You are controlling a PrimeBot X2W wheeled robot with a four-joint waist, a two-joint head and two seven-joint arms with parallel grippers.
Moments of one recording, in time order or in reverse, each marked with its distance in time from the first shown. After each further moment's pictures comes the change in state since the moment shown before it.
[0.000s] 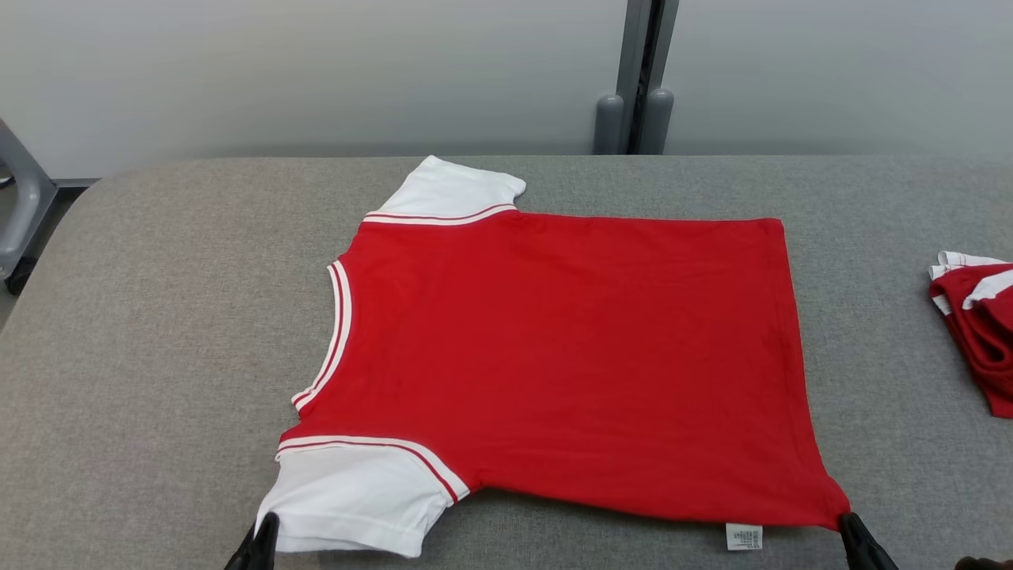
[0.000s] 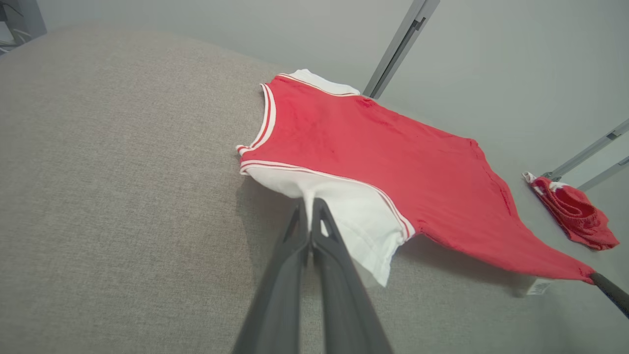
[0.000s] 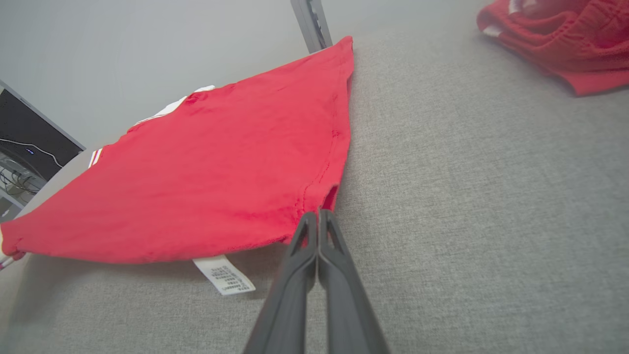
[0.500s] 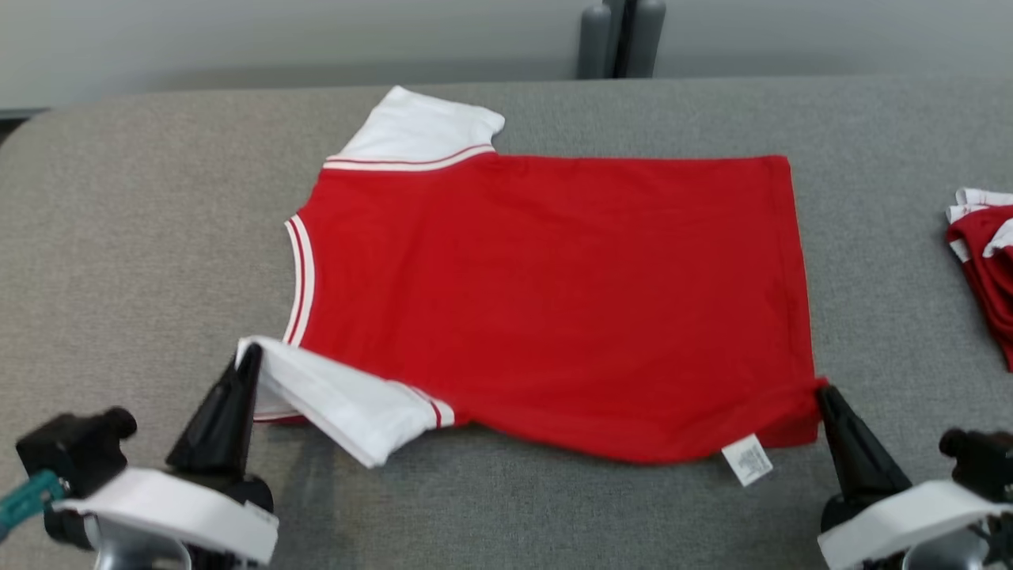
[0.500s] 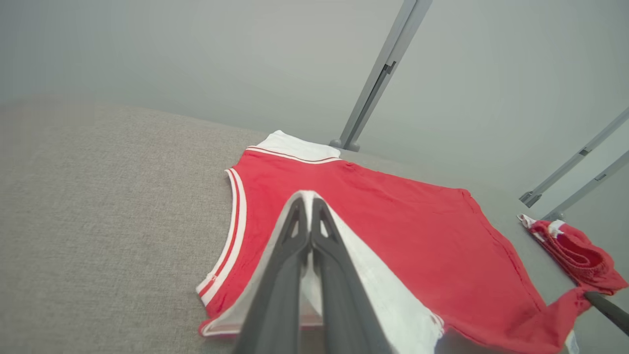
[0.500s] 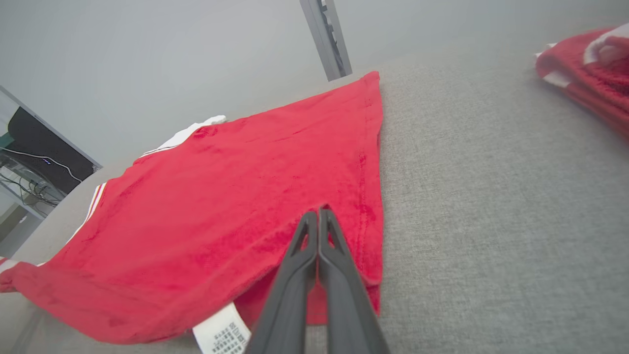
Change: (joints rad) left arm -0.320 0.012 0.018 0.081 -0.035 -0.051 0.009; right arm -0.192 0.014 -0.001 -0.058 0.002 0.000 0.102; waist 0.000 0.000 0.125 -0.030
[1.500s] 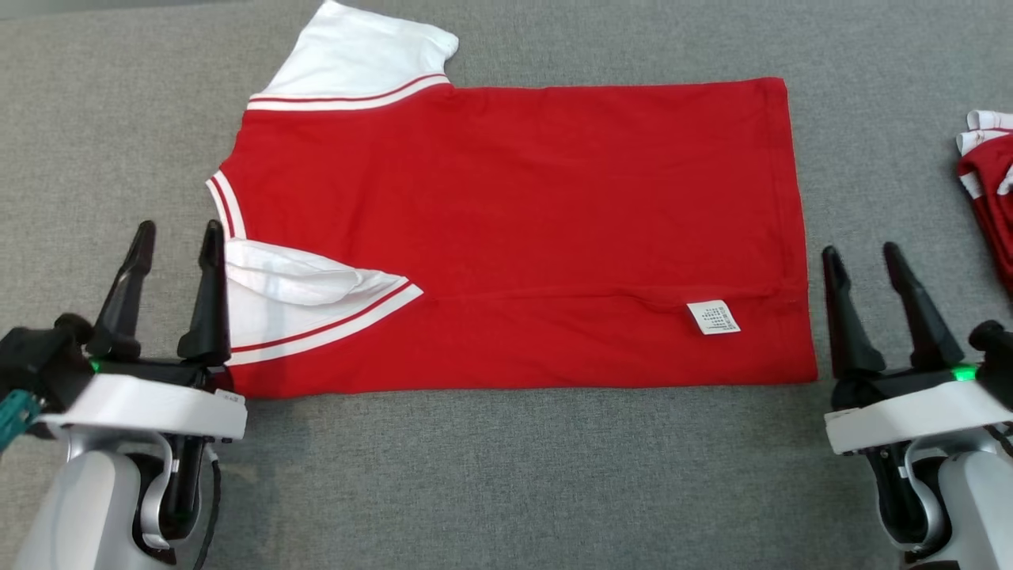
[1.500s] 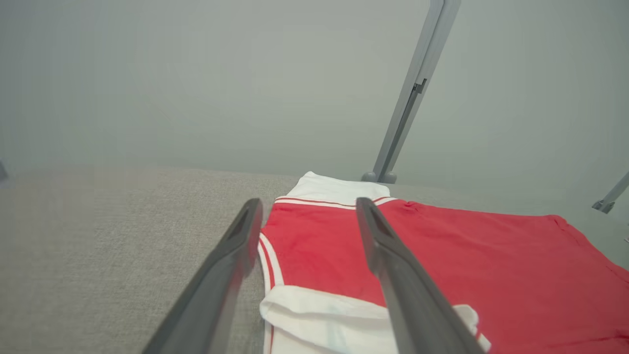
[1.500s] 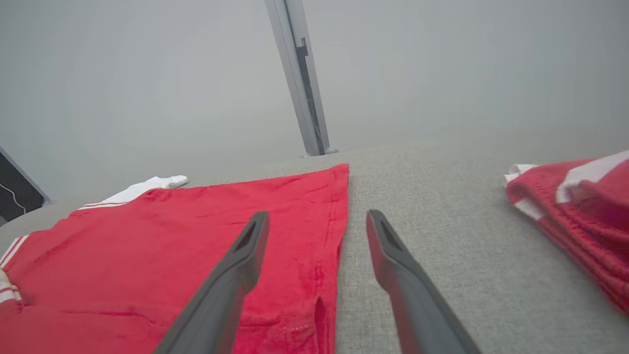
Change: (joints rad) left arm -0.371 0.014 -0.010 0.400 0.130 -0.073 -0.311; right arm -0.317 -0.047 0.048 0.158 -0.087 0.000 -0.234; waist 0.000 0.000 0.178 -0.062
